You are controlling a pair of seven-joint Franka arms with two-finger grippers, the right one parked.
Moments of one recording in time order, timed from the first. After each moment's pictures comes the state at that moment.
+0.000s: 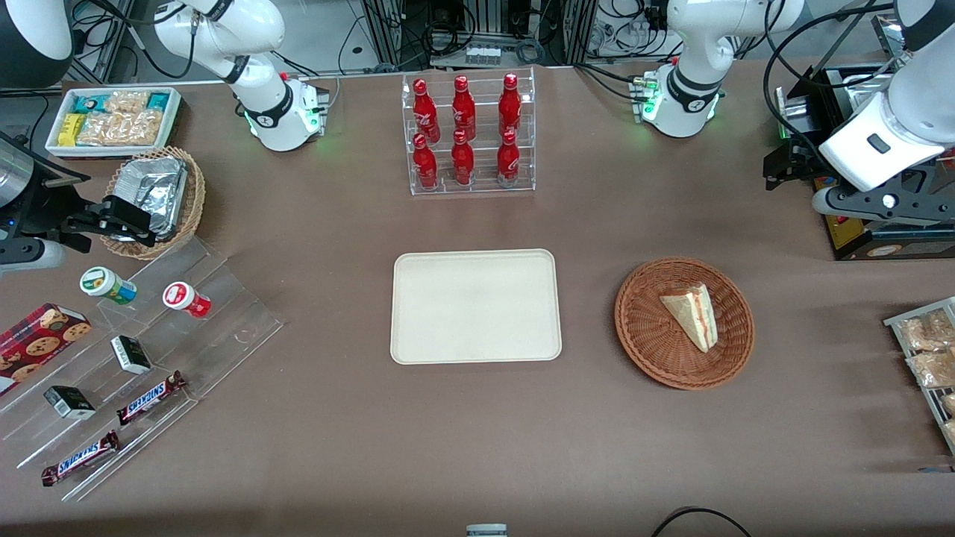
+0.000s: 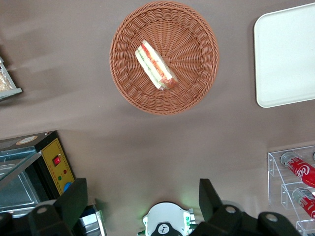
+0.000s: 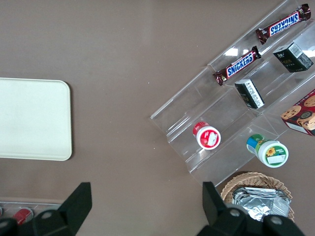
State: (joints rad) arm -0.05 0.02 -0.10 -1.50 0.04 1.34 0.04
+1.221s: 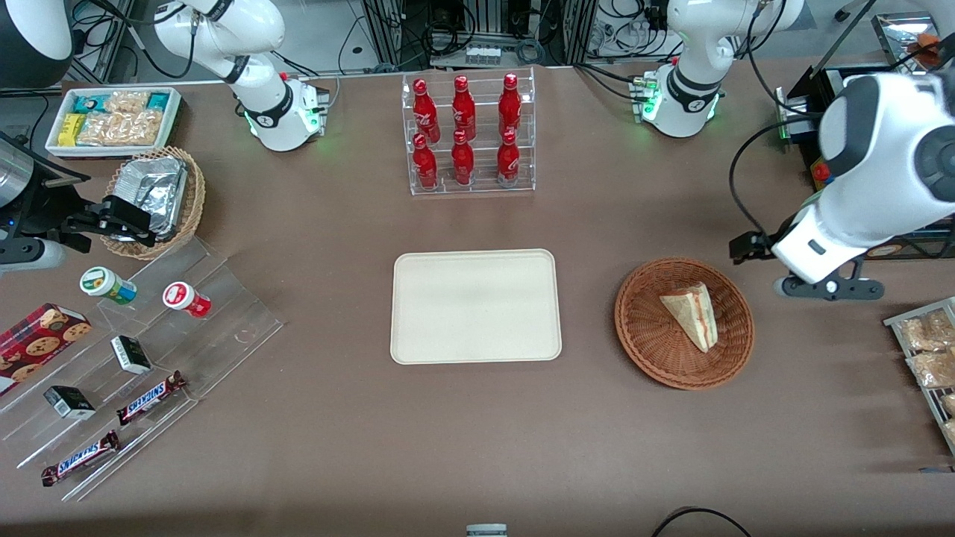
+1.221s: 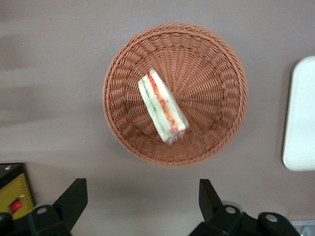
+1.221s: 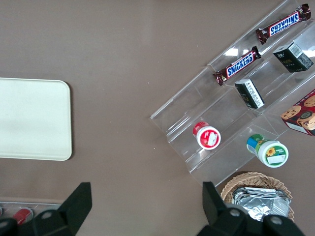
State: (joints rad) arm -0.02 0.10 -0.10 -1.84 0.04 1.83 -0.11
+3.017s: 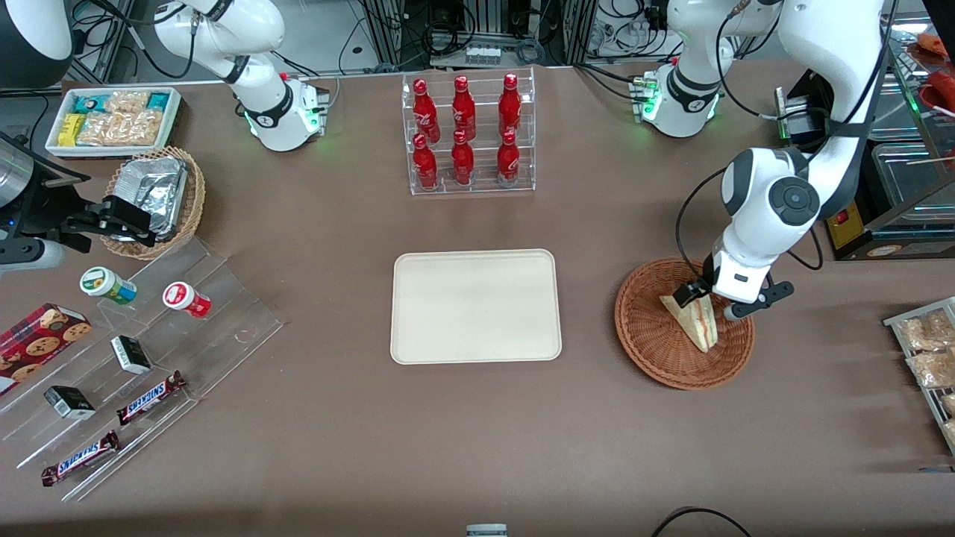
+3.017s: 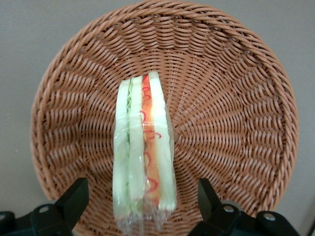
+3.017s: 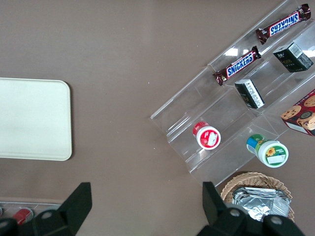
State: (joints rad) arm -0.03 0.20 -0.12 -2.29 0.04 2.57 -0.59
